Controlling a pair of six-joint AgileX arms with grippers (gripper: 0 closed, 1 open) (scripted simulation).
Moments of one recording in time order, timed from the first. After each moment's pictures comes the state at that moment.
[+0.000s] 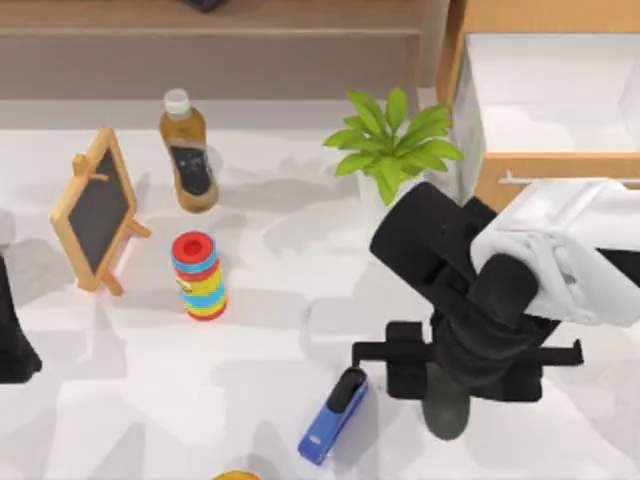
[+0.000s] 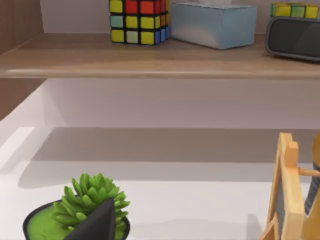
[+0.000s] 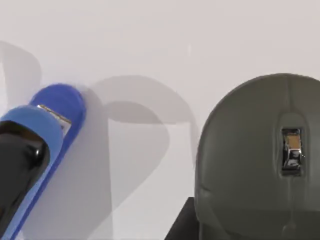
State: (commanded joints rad) left arm 0.00 0.00 0.00 0.00 0.00 0.00; right arm 0.80 1.74 1.05 -0.76 0.07 0.82
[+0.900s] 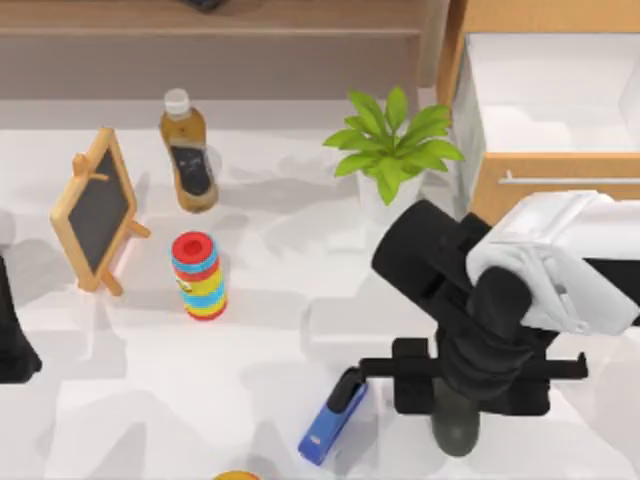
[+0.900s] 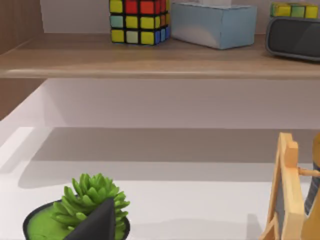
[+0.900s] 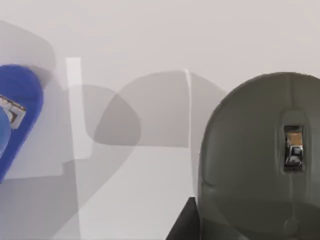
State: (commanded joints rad) left arm 0.00 0.00 0.00 0.00 0.00 0.00; right arm 0.80 1.76 1.02 -0.76 0.07 0.82
